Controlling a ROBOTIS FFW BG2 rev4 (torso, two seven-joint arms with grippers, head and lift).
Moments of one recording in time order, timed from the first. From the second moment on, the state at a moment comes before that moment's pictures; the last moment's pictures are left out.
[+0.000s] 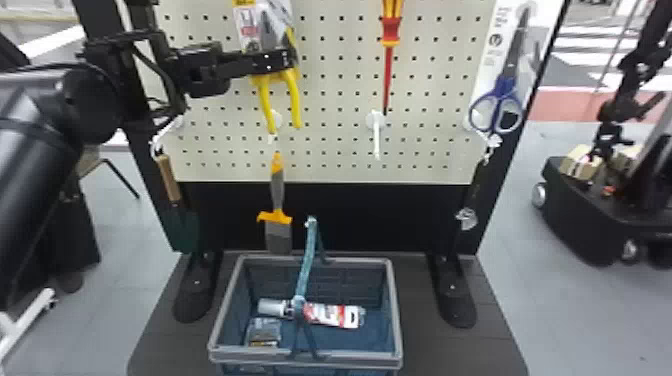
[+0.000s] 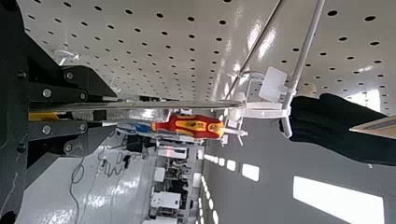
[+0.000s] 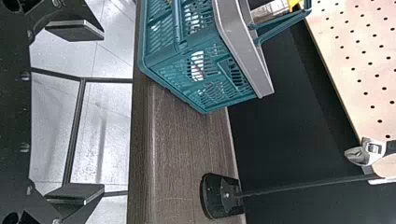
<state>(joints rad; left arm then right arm) -0.90 0.37 -0.25 -1.23 0.62 0.55 -1.19 0.52 0.00 -0.13 -1.54 -0.17 -0.14 0.57</state>
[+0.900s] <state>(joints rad) -0.89 0.36 -0.24 -1.27 0.63 0.57 -1.18 0.52 0.00 -0.13 -1.54 -0.17 -0.14 0.57</state>
